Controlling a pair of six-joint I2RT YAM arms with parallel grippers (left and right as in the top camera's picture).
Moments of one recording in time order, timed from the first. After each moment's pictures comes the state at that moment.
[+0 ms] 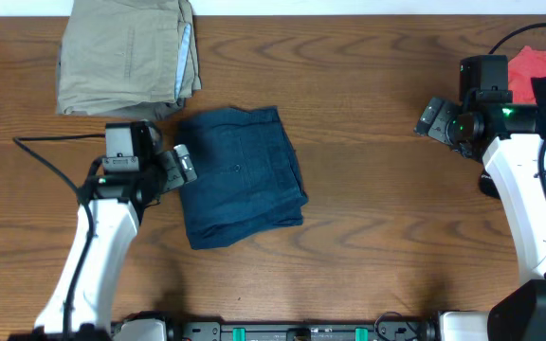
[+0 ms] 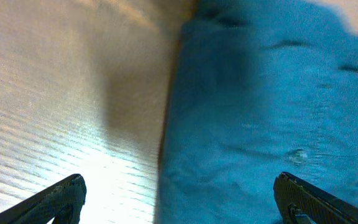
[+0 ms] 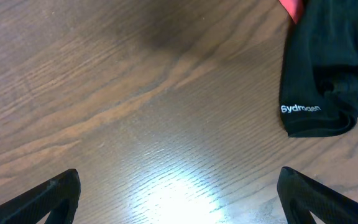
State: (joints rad) left arm 0.06 1.34 0.84 -0.59 0.10 -0.35; right arm 0.00 1.54 1.31 -0.92 0.17 0.49
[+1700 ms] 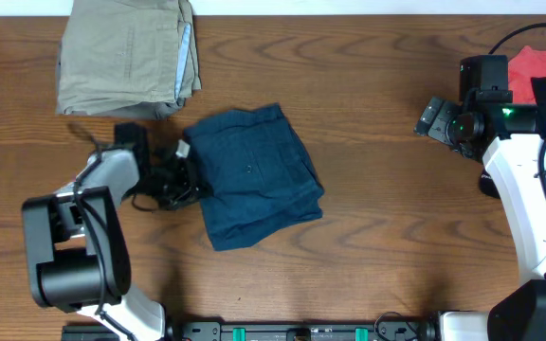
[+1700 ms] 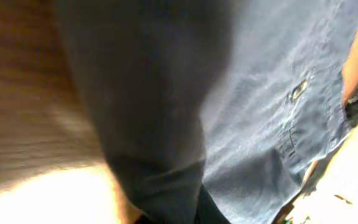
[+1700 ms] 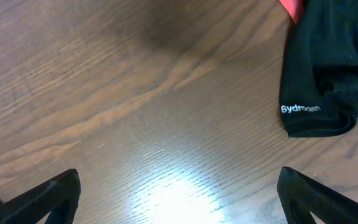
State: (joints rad) left arm 0.13 1.81 0.96 -0.73 0.69 -0.14; right arm 0.00 1.54 1.31 -0.92 0.17 0.49
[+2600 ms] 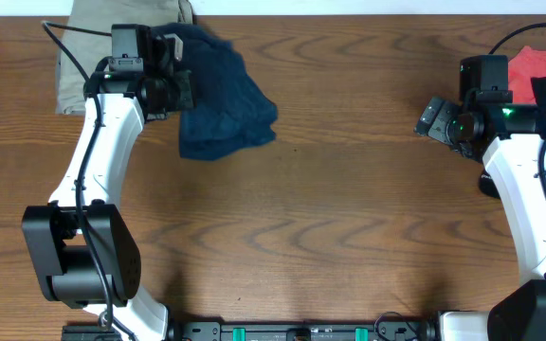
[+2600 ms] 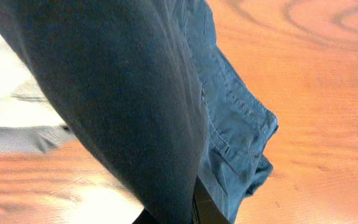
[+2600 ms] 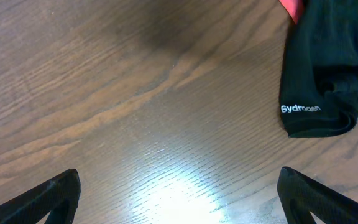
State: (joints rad) left arm 0.00 1.81 1.48 -0.66 0.28 -0.11; right arm 0.00 1.54 1.31 -0.92 0.17 0.49
